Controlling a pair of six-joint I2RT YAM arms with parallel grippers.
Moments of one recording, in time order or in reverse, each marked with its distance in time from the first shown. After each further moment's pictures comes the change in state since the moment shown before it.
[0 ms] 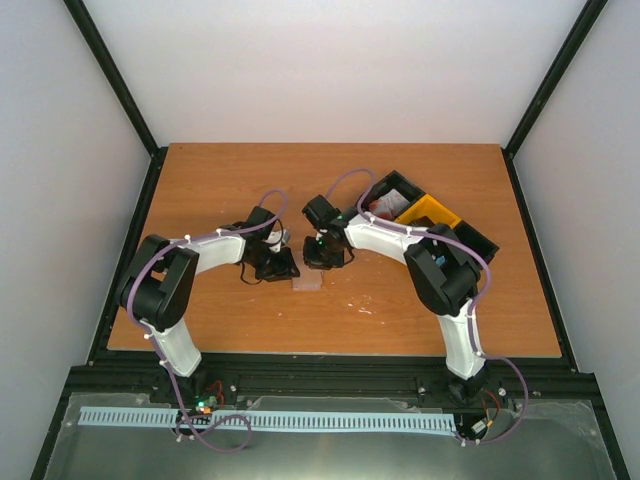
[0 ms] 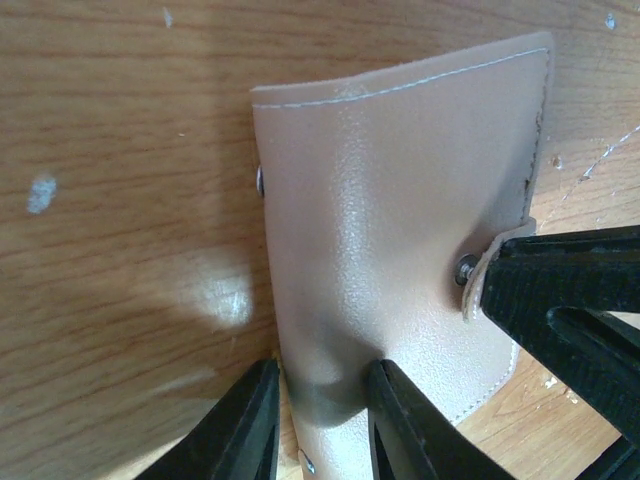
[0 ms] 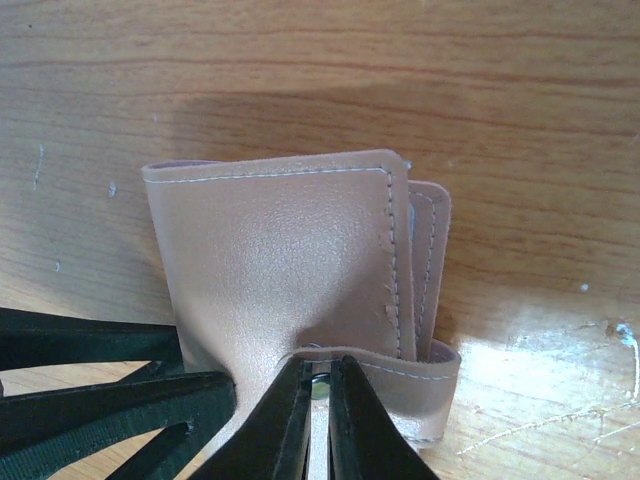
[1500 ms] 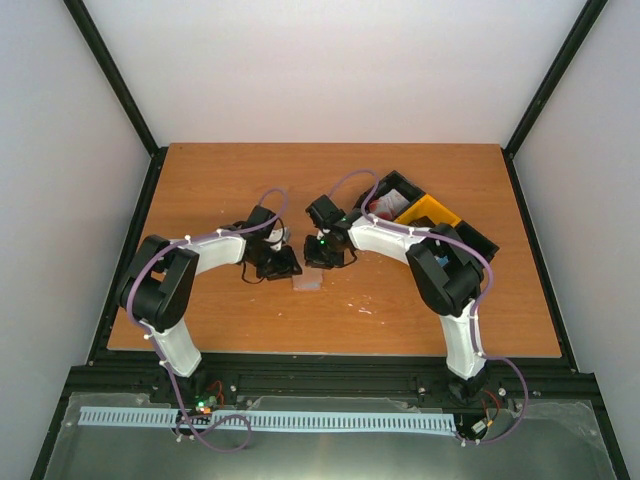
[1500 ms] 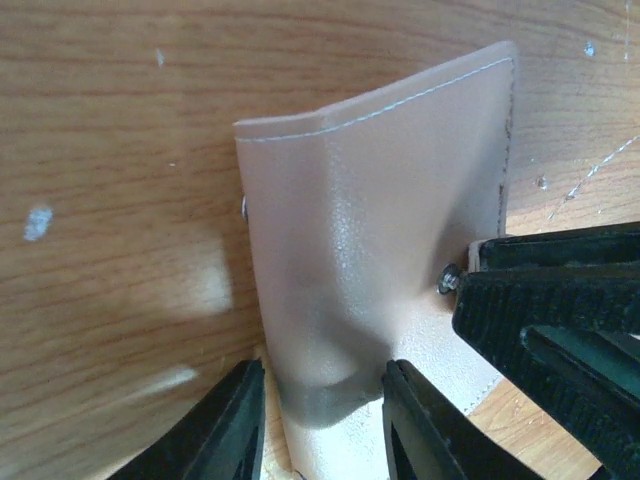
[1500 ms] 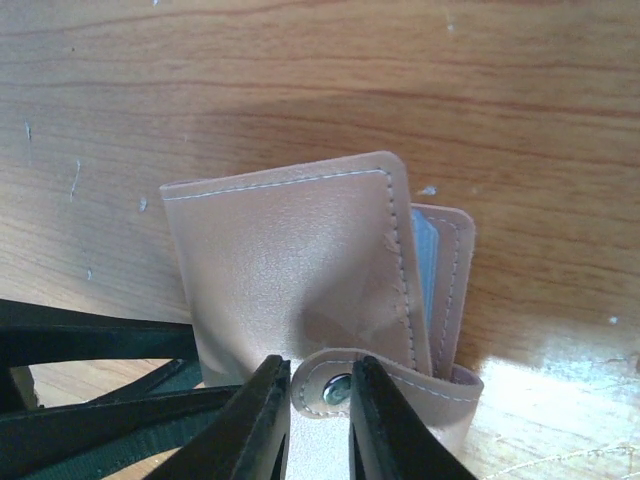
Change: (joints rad) left arm 0.002 -0.003 -0.001 0.026 -0.024 -0.016; right arm -0.012 -0.006 -0.025 0.064 -0.030 0.004
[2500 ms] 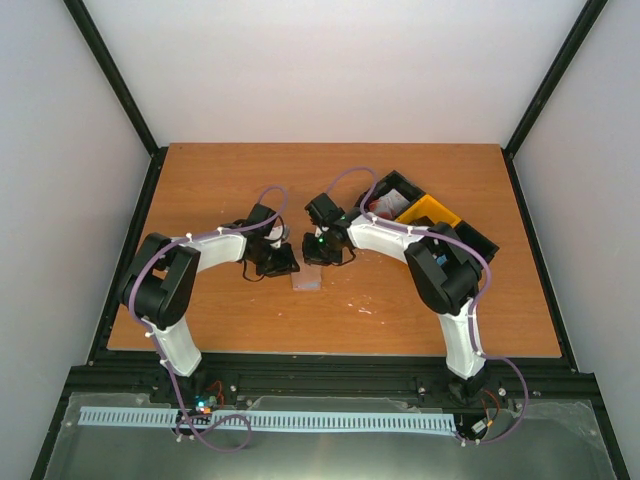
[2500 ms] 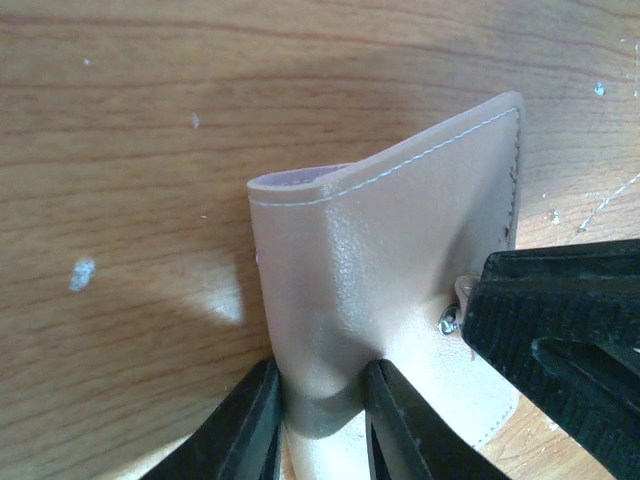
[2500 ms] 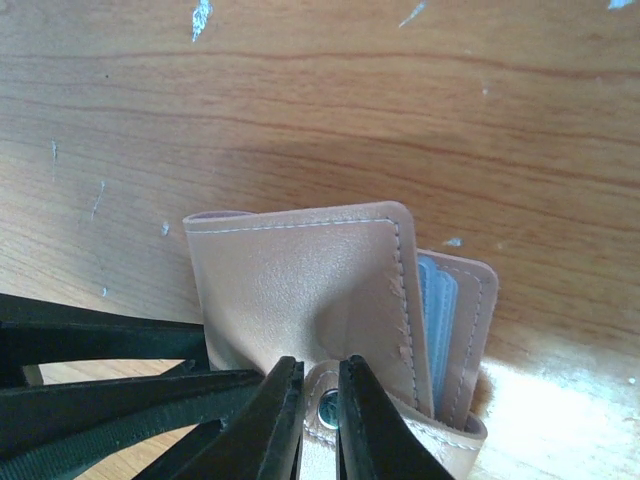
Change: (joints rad) left arm 0.000 0.019 0.020 0.011 -0.033 -0.003; right arm -0.006 0.011 0.011 0.031 -0.010 -0.043
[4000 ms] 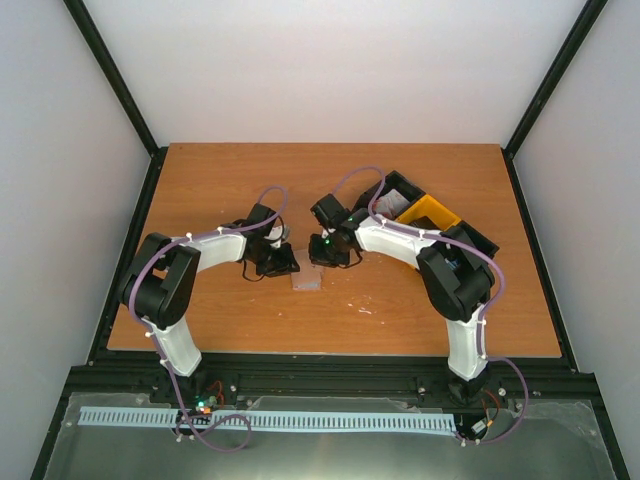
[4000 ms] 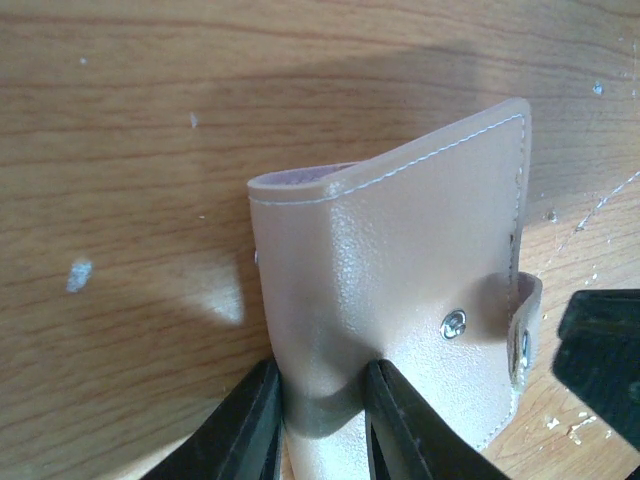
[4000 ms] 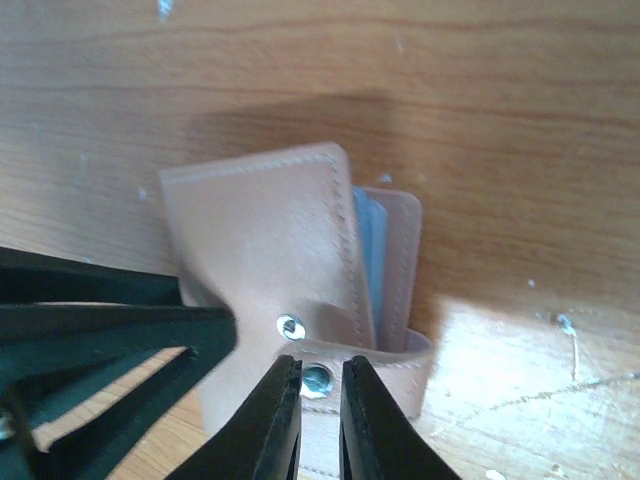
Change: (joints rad) left arm 0.000 0.003 0.000 0.001 0.006 0.001; right arm -0.003 -0.088 -0.056 -0.027 0.047 0.014
